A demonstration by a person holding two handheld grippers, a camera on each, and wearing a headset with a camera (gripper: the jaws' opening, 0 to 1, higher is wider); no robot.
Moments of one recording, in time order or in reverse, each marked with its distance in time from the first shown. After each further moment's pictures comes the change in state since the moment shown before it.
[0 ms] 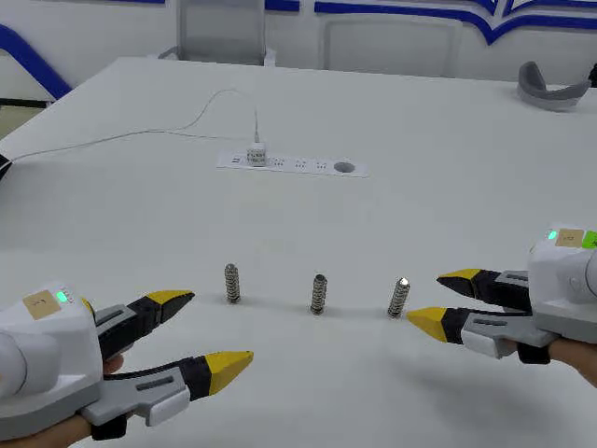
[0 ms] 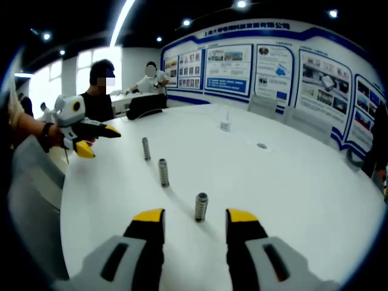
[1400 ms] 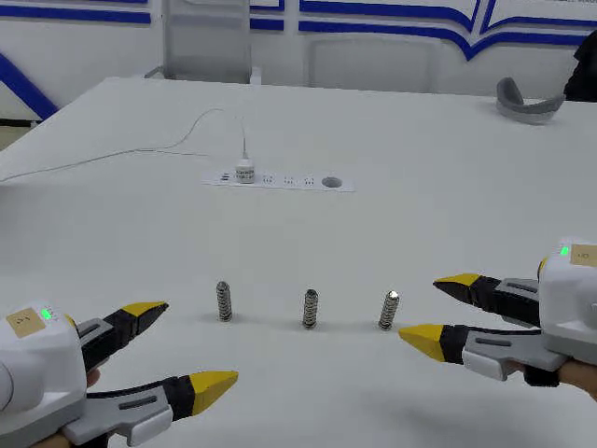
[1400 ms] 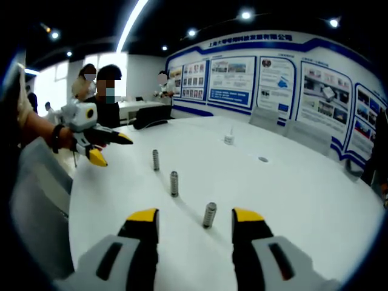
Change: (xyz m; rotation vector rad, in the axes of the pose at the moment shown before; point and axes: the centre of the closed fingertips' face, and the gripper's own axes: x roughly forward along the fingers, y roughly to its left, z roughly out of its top) left arm -0.005 0.012 -0.004 0.032 0.027 0.023; right arm -0.016 0.014 0.016 -0.032 -0.078 0.007
